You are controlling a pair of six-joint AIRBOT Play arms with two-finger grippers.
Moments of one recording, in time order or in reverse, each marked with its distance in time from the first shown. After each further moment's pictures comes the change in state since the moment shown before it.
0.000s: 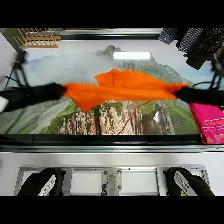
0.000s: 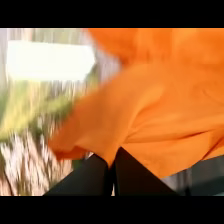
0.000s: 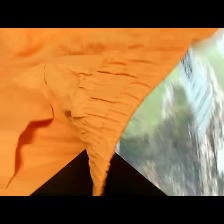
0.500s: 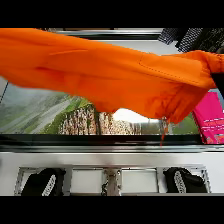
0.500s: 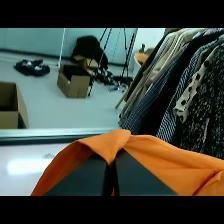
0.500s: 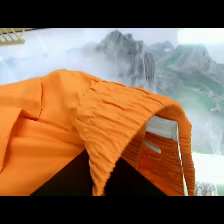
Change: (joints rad) left arm 0.027 0.281 0.464 0.016 0.047 -0.061; right arm 0.002 0.389 0.290 -0.014 0.156 0.156
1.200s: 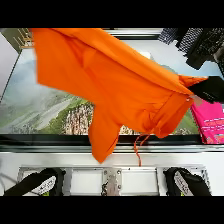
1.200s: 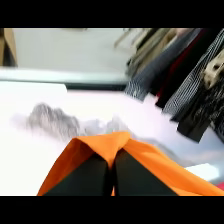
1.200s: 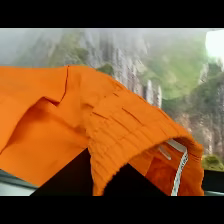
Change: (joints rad) left arm -0.105 -0.724 0.298 0.006 0.016 -0.006; right arm 0.069 -0.322 0.015 -0.061 0.210 0.180
